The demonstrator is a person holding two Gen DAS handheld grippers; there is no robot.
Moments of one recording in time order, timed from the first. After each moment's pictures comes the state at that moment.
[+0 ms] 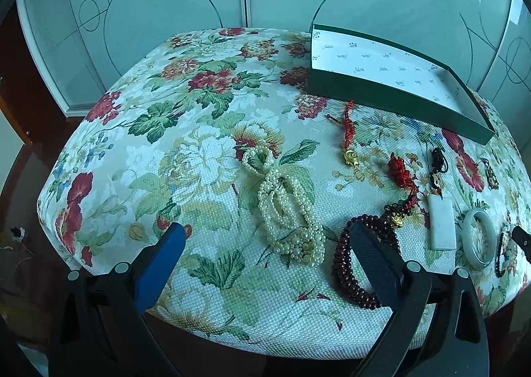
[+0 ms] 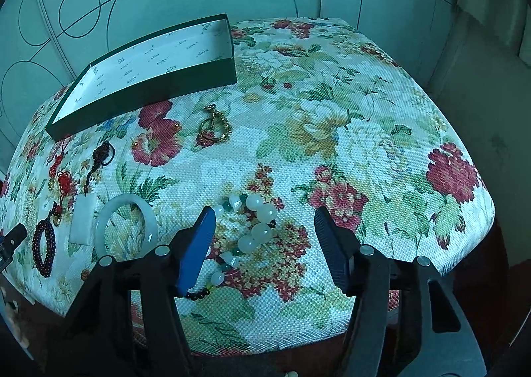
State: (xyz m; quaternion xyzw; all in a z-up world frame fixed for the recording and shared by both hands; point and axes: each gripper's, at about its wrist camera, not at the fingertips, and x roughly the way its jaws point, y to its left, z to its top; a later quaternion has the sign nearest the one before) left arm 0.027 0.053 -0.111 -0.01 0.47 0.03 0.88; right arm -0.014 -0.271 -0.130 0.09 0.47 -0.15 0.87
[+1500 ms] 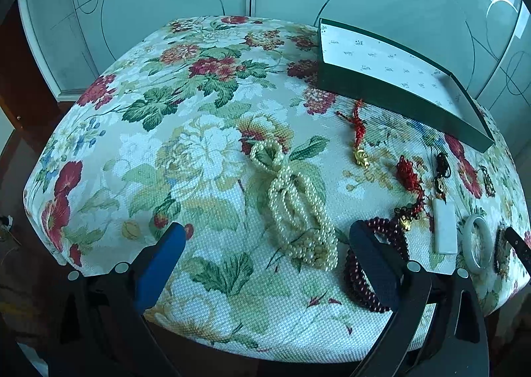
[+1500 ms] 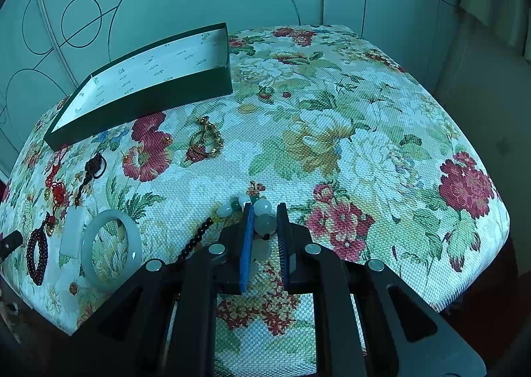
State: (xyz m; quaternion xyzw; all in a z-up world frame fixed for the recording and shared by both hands) left arm 0.036 0.069 -0.119 -0.04 0.49 0.02 0.87; right arm -0.006 -0.279 -0.142 0.09 0.44 -0.13 0.88
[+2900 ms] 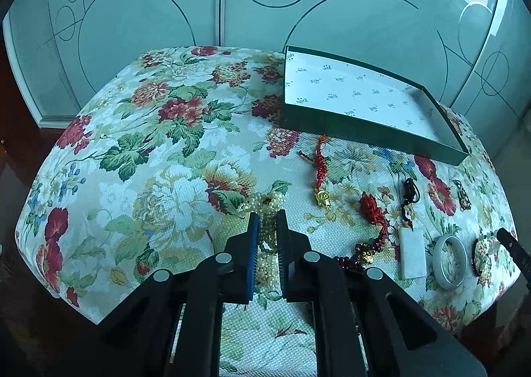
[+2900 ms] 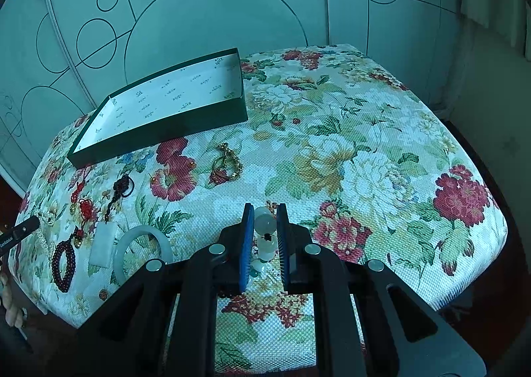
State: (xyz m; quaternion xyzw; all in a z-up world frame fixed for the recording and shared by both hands) left arm 0.050 0.059 -0.092 -0.04 0.45 -0.03 0.89; right arm -0.016 -0.277 -0.116 0.11 0.41 -0.11 0.90
